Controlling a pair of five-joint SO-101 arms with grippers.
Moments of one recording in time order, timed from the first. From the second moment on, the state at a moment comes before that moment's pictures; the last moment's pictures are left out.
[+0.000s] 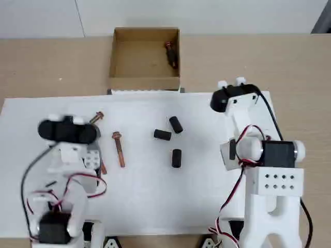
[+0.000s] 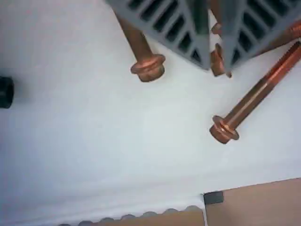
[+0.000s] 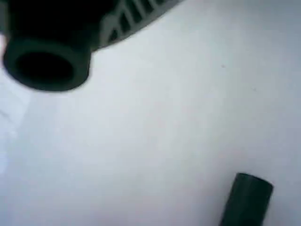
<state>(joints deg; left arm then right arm) -2.0 -83.3 60.4 66.3 -0.6 -0.4 -41.8 25.1 94.1 15.9</state>
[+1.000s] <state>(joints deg) 0.4 5.1 5.8 96.0 23.8 0.4 -41.9 31.7 90.8 16.0</state>
